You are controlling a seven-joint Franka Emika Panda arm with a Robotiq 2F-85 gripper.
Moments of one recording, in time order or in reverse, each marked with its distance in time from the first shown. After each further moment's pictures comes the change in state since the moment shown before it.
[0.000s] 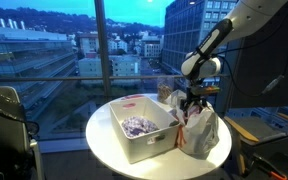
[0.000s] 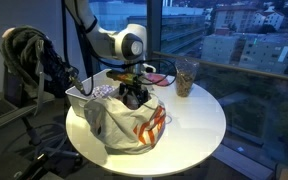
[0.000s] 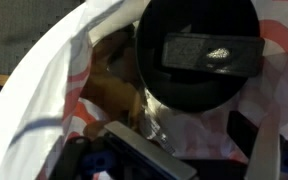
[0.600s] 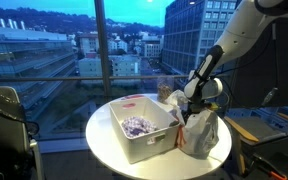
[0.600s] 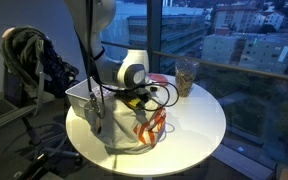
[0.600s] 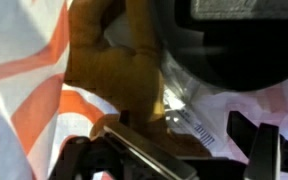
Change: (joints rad) arm 0.043 0.187 -0.085 -0.031 0.002 0.403 0.087
